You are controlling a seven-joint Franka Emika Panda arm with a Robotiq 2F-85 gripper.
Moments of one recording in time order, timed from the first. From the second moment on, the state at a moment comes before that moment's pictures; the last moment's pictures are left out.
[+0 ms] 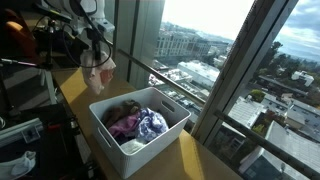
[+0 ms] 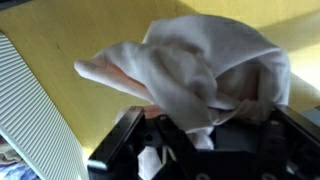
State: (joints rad) arm 0.25 0.15 0.31 -2.14 0.01 2.43 0.72
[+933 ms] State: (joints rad) arm 0.27 0.17 0.17 -2.12 -0.07 2.45 0.74
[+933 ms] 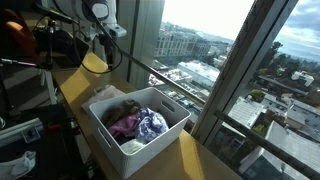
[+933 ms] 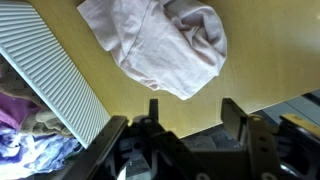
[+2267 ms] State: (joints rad) arm 0.05 0.47 -0.11 -2.08 -0.15 2.62 0.69
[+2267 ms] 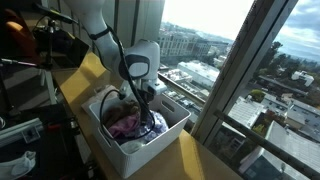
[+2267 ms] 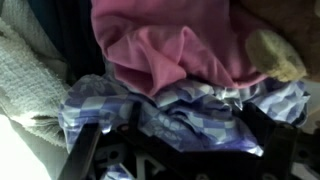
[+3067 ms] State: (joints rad) arm 0.05 0.56 -0.10 -2.03 0.04 2.61 0.59
